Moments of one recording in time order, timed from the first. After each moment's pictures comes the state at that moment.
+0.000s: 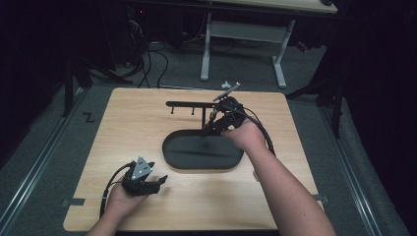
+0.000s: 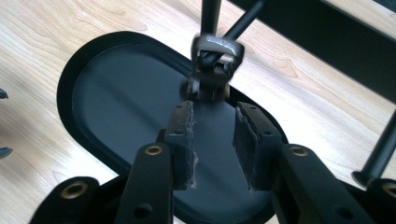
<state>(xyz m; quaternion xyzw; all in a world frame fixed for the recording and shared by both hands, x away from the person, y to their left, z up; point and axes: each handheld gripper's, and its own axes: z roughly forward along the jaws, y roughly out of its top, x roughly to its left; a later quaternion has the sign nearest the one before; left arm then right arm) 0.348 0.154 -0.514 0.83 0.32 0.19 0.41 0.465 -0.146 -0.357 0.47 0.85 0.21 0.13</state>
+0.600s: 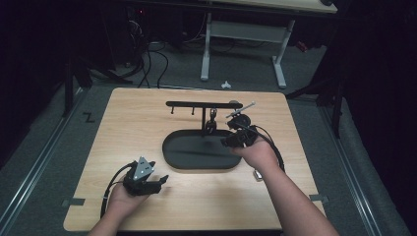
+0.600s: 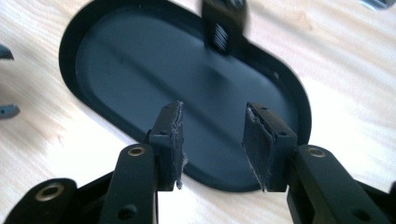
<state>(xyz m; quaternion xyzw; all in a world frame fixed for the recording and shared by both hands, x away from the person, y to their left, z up) 0.348 0.150 -0.515 0.84 0.31 0.20 0.41 0.425 -0.181 -0.387 0.49 0.84 0.23 0.11</state>
